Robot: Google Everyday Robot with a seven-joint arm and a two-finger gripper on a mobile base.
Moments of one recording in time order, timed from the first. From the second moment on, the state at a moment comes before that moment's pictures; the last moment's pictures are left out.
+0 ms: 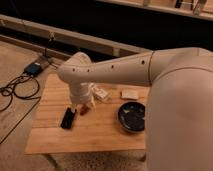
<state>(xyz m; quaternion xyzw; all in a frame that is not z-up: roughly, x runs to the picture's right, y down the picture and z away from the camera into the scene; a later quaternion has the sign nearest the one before) -0.107 0.104 0.703 -0.26 0.23 0.64 0.68</state>
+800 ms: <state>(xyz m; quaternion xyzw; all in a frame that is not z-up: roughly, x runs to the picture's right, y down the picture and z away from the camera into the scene) -0.086 0.072 0.736 -0.26 0.22 0.64 0.69</state>
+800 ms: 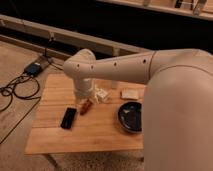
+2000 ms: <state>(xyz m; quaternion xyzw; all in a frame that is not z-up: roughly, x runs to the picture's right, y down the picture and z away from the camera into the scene) -0.015 -0.045 0.872 -0.26 0.18 0.55 0.77</state>
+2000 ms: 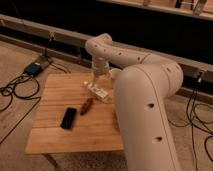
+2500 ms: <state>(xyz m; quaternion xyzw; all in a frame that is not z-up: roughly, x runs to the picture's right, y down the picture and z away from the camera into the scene) 0.005 -0.075 0.908 -0.23 0.14 0.52 0.81</state>
